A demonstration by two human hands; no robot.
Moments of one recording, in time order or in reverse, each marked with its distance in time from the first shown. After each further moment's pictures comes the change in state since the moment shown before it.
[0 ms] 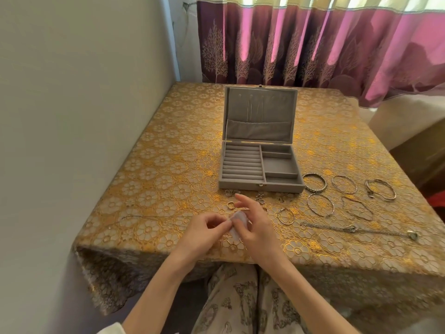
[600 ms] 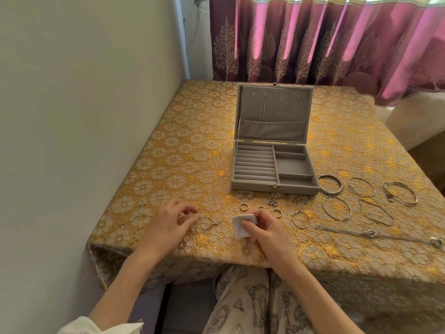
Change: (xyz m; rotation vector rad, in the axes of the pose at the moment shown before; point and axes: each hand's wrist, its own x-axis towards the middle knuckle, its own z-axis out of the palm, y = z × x) left_hand 0.011 -0.040 -0.078 0.665 0.178 0.170; right_hand 0.004 0.008 0.006 0.310 -0.052 0.293
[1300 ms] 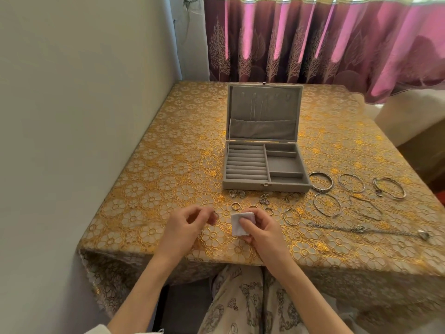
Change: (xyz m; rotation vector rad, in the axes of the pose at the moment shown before) left_hand -0.008 0.052 0.018 -0.637 0.063 -0.104; right_hand -0.004 0.004 -0.005 0.201 0.023 0.022
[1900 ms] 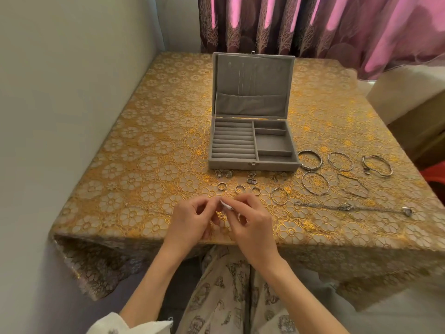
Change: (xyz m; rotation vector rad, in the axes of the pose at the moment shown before) left_hand -0.008 -0.004 0.040 0.006 -0.060 0.043; right_hand -0.016 0.006 0.003 -0.725 0.210 -0.603
